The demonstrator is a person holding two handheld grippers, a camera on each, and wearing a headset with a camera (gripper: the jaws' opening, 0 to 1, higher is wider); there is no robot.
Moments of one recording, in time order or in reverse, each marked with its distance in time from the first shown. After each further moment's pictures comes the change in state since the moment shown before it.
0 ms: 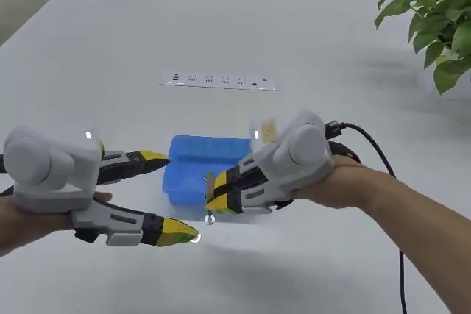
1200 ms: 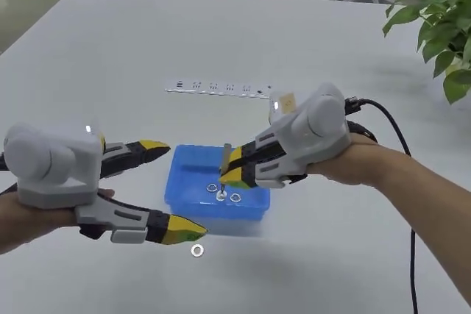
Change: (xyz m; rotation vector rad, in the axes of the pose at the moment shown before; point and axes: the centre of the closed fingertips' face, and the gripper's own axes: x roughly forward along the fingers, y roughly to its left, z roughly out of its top) left arm 0.007 0.026 0.020 -0.016 -0.055 0.023; right arm -0.015 -0.053 -0.003 0.022 -0.005 -0.060
